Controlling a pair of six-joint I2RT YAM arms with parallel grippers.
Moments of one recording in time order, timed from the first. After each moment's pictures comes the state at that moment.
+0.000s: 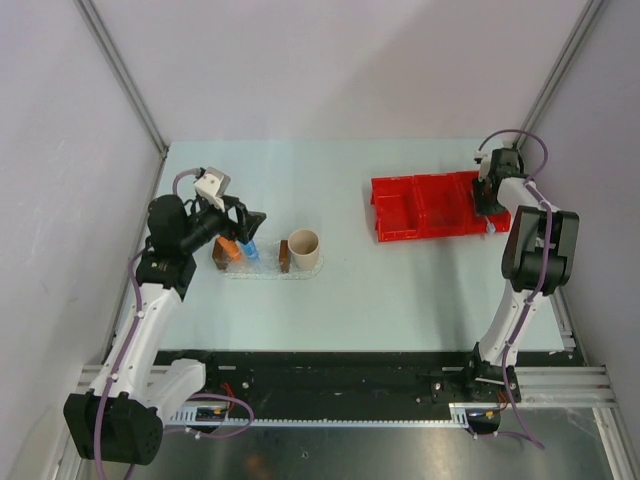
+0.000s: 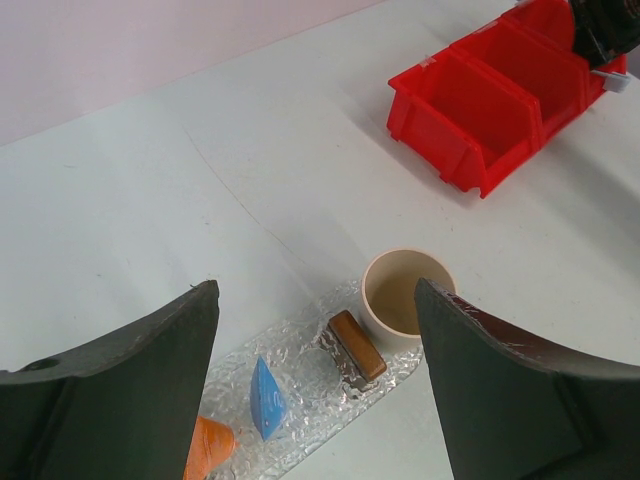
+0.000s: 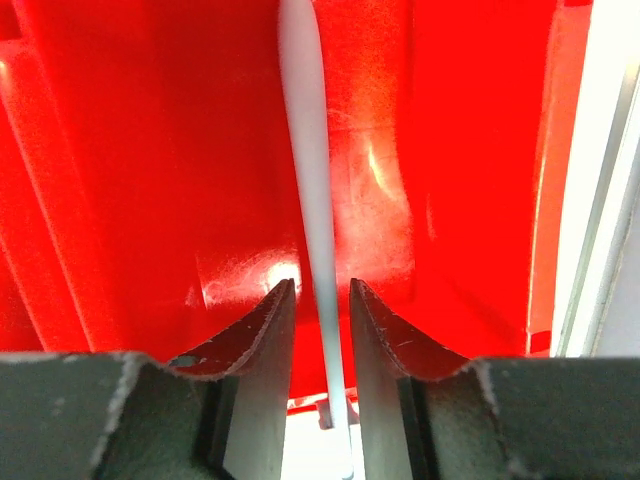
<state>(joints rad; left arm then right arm) -0.08 0.94 0.82 -0.09 0.55 0.05 -0.17 2.00 1.48 -0.46 0.05 -0.24</state>
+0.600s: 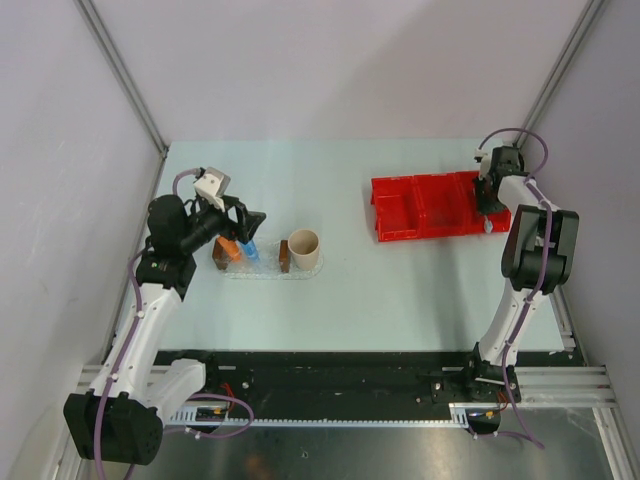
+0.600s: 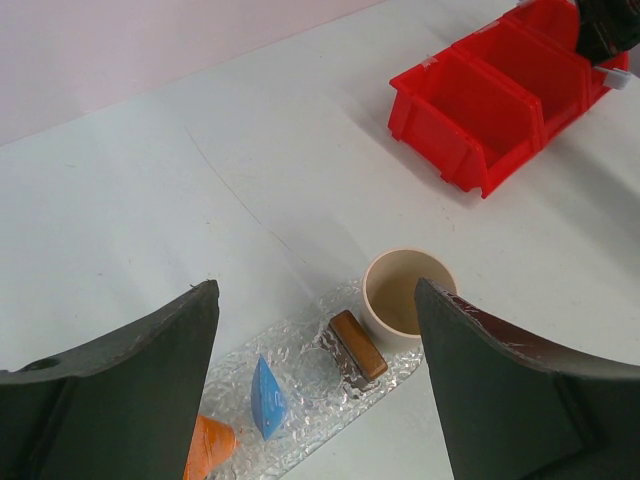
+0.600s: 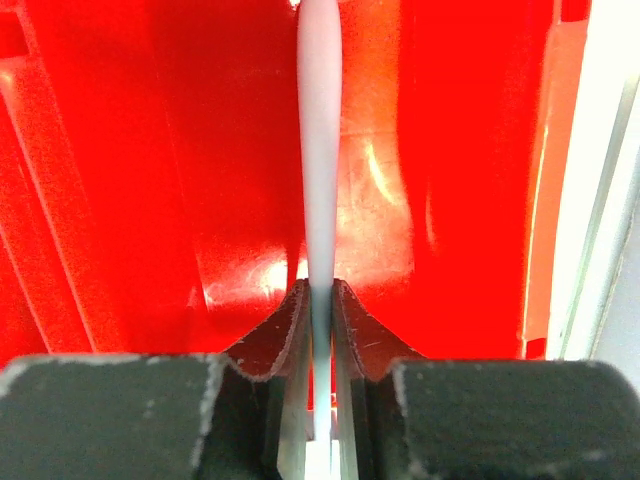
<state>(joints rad) -0.08 0.94 0.82 -0.09 0.54 0.05 -0.17 2.02 1.51 -0.48 0.04 -0.24</state>
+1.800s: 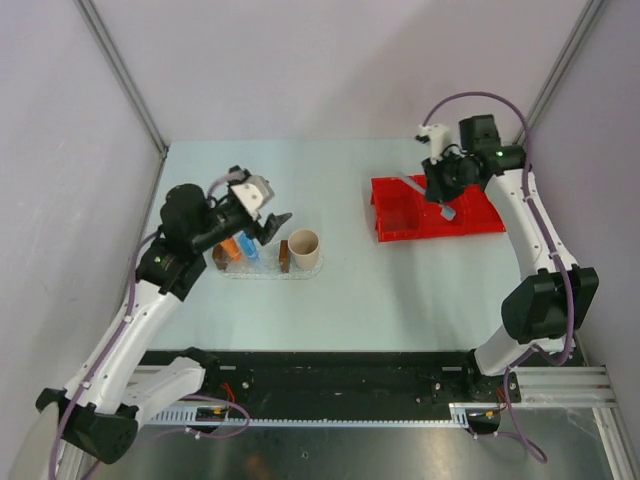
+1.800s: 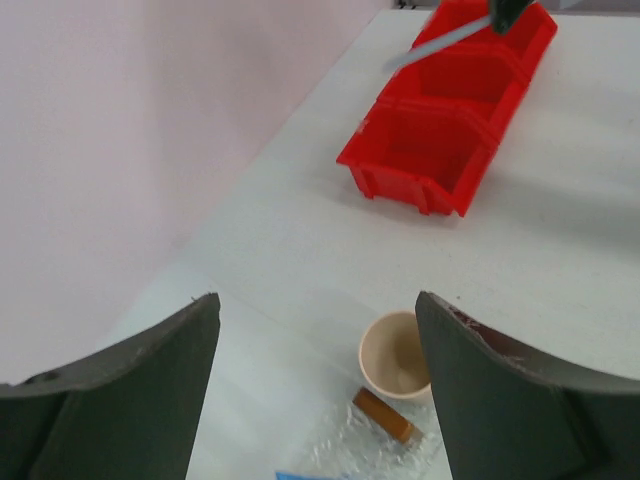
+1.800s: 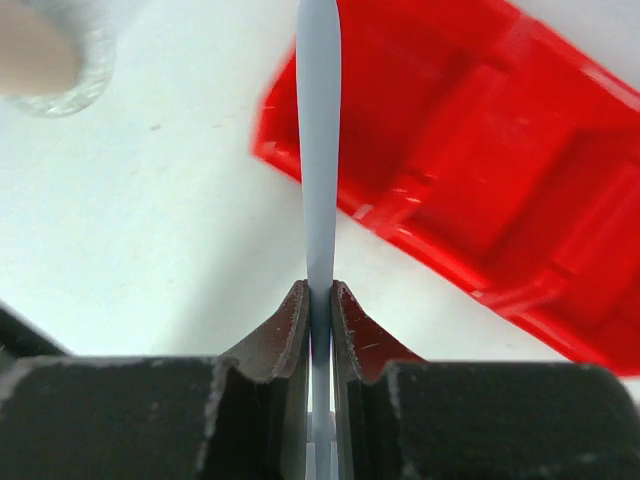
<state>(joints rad) -0.36 0.94 1.04 -0.23 0.47 0.37 0.11 1.62 1.68 -0.97 -0.33 -0.38</state>
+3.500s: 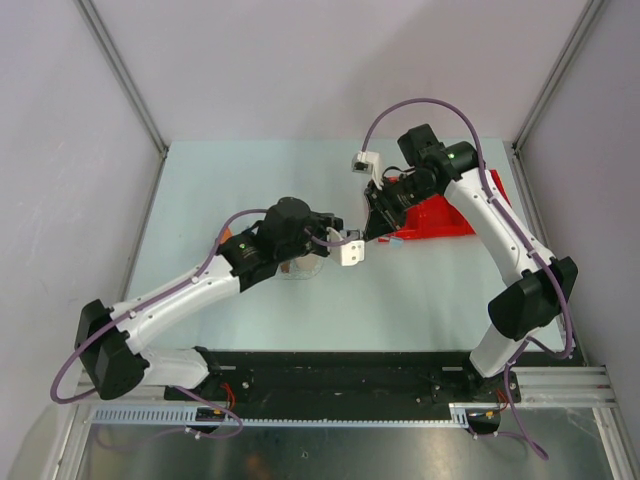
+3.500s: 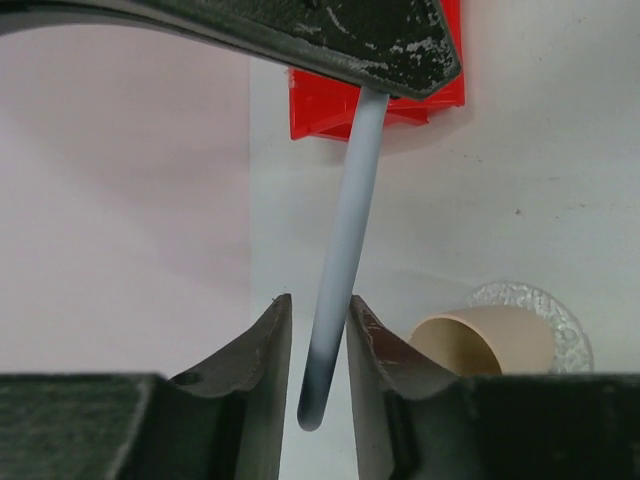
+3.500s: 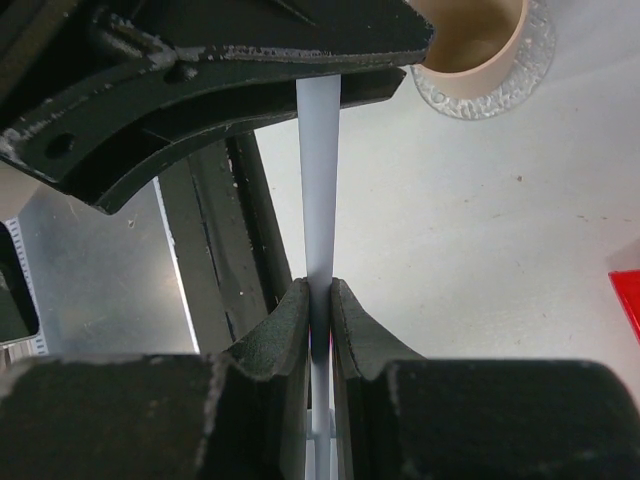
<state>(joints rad) -0.86 1.28 1.09 -0.26 0.03 1.05 0.46 1.68 1.81 -1.27 -0.82 -0.49</state>
